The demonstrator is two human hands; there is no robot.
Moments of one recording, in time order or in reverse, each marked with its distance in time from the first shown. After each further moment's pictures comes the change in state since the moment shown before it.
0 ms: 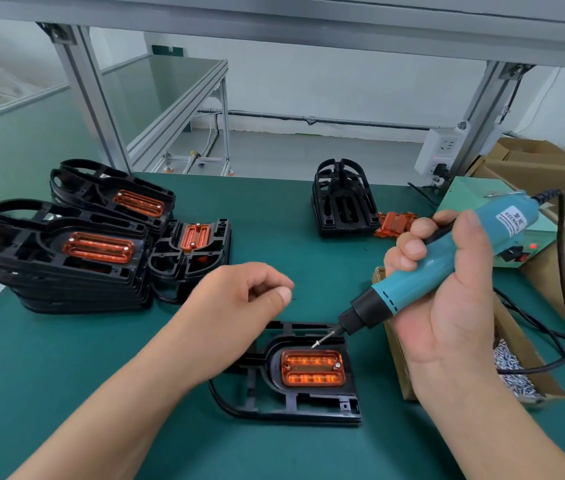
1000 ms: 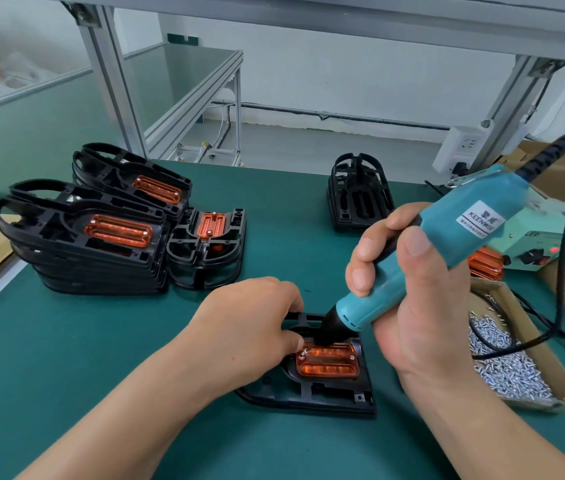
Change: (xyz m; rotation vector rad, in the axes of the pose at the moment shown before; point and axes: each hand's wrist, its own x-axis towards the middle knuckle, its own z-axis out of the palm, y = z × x) left_hand -0.005 -0.002 0.010 0.653 -0.147 0.056; right_hand -0.019 0.021 0.024 -0.282 -0.410 -0.052
